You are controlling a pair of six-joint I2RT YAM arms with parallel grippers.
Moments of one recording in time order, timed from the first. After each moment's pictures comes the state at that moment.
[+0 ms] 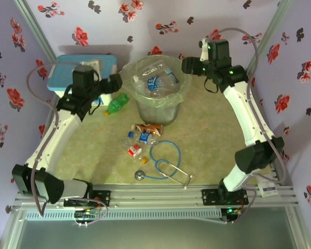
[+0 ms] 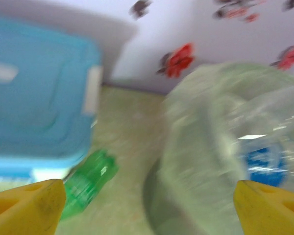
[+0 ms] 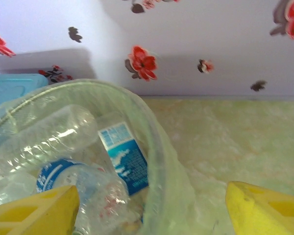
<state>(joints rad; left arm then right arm) -0.28 1.31 1.29 -0.46 0.00 -0.39 0.31 1.63 1.86 -0.78 -0.09 0.26</state>
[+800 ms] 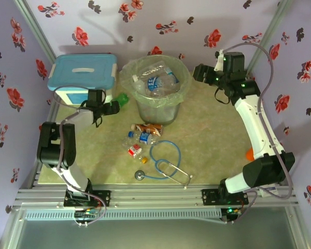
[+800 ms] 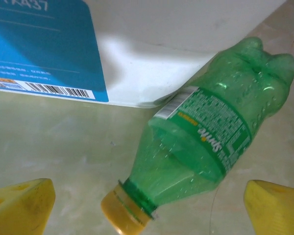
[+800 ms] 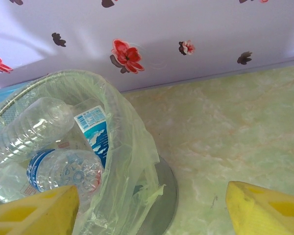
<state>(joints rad) -0.16 1.73 1.03 -0.12 -0.03 -0.24 0.19 1.46 1.60 -0.67 -0.20 0.36</state>
